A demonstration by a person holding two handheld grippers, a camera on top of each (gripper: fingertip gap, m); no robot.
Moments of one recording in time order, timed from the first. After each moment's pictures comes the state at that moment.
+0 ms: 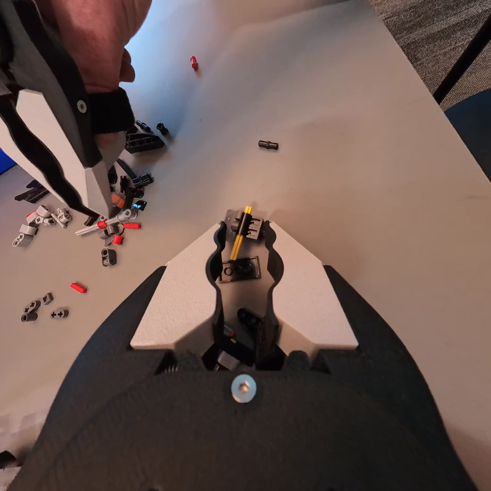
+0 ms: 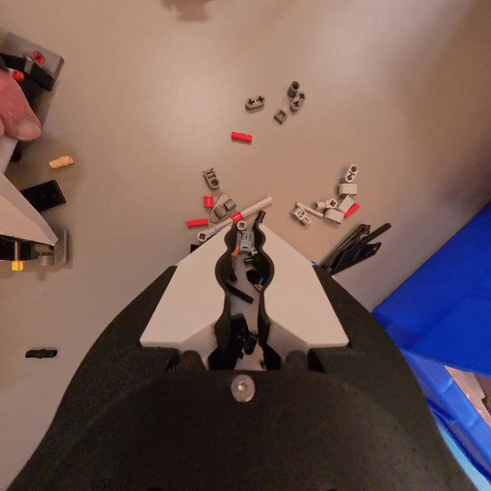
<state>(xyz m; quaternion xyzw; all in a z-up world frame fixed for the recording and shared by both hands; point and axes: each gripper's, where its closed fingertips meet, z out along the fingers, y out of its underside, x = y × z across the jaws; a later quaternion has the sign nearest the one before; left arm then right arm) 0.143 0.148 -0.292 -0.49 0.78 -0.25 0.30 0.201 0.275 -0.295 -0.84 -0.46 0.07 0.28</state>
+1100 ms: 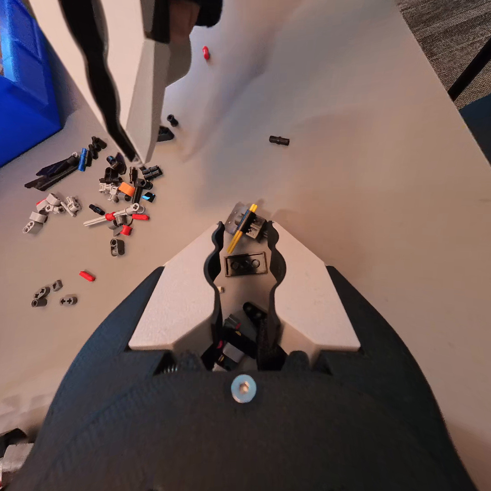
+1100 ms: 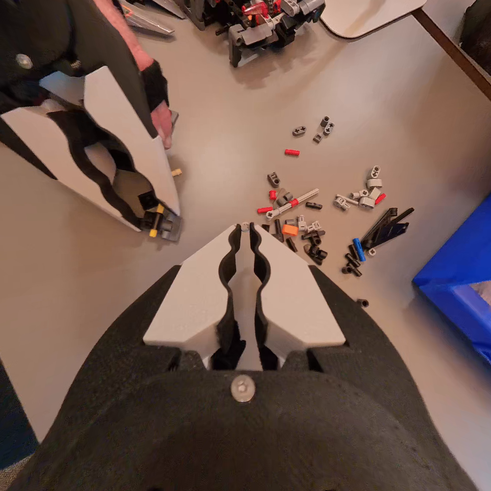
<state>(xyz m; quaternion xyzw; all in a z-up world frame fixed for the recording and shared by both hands) 0.141 0.155 -0.290 -0.51 0.77 -0.24 0.30 0.190 0.210 -0.251 -0.82 -0.43 0.14 0.36</state>
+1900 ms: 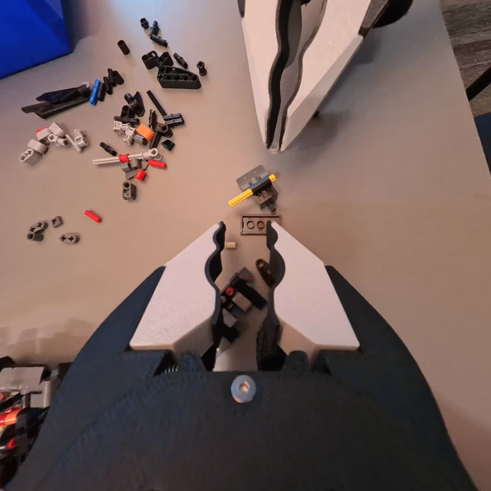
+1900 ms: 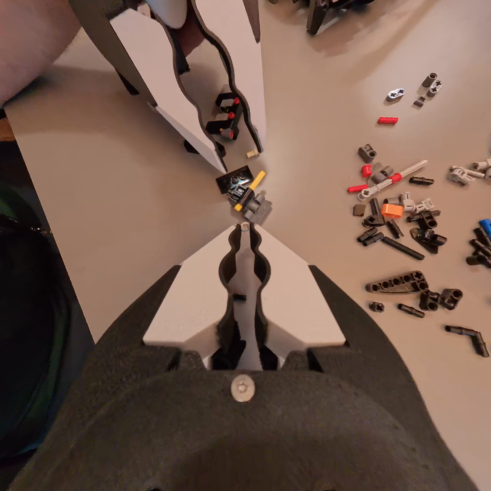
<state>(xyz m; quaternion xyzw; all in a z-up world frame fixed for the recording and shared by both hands) 0.114 0.177 -0.286 -0.58 0.73 -0.23 0.26 0.155 0.150 -0.276 -0.82 -0.41 0.22 0.32</state>
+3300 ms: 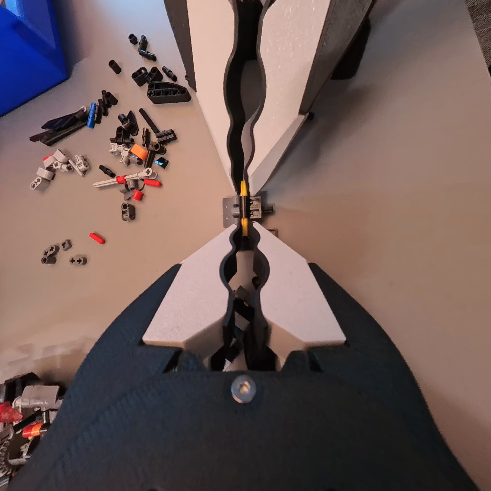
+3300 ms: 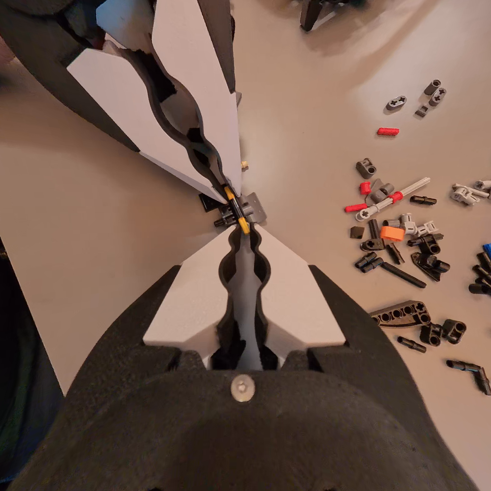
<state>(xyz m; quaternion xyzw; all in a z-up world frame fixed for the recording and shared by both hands) 0.127 0.171 -0.291 -0.56 0.76 -0.20 0.28 0.142 0.170 -0.291 -0.83 -0.41 0.19 0.32</state>
